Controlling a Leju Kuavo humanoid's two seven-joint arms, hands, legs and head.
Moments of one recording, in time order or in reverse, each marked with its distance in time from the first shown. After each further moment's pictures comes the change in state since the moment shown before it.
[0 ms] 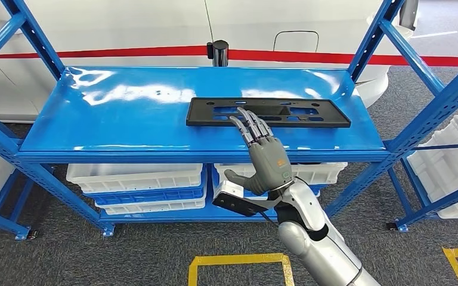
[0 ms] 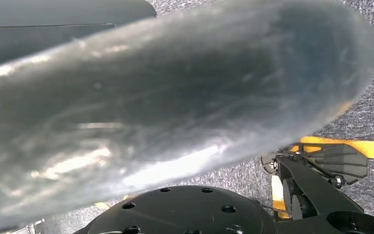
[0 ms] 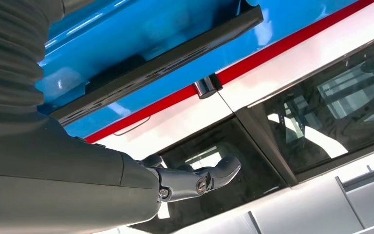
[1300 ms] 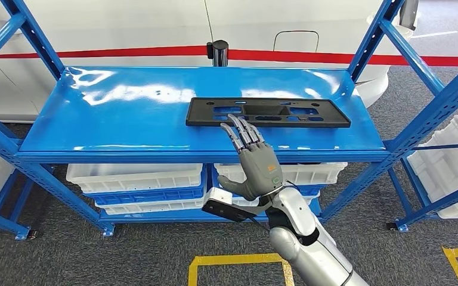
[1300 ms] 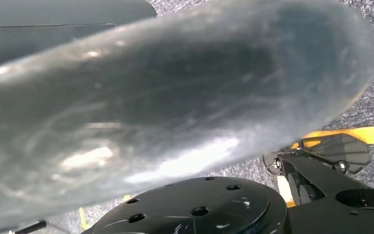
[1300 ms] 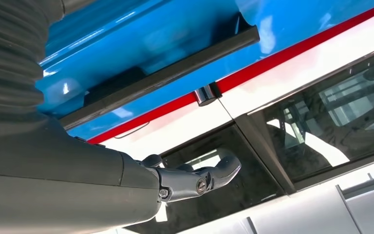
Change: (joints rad) left arm 0.001 0.003 -0.064 0.001 -0.080 -0.024 -0.017; right arm 0.012 0.040 0.025 0.040 0.062 -0.018 0.014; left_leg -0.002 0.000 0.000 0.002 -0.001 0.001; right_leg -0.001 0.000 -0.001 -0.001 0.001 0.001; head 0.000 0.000
